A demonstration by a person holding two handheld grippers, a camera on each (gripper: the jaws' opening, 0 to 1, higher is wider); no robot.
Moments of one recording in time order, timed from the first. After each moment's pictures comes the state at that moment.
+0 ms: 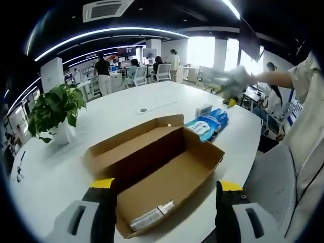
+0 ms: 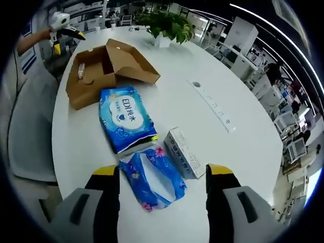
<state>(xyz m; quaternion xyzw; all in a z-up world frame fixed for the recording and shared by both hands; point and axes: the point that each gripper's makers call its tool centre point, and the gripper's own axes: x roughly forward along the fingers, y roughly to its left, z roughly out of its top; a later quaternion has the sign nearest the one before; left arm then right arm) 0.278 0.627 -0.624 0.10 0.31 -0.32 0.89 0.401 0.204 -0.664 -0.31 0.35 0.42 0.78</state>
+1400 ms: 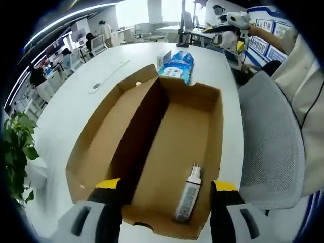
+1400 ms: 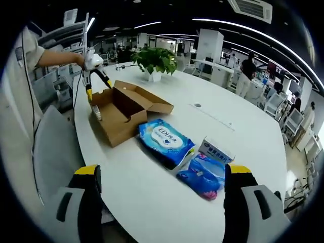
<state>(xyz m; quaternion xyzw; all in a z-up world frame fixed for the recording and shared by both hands) 0.314 0.652 -0.696 0.30 0.43 -0.50 0.69 0.272 0.253 -0.620 -0.16 0.28 0.37 0.87</state>
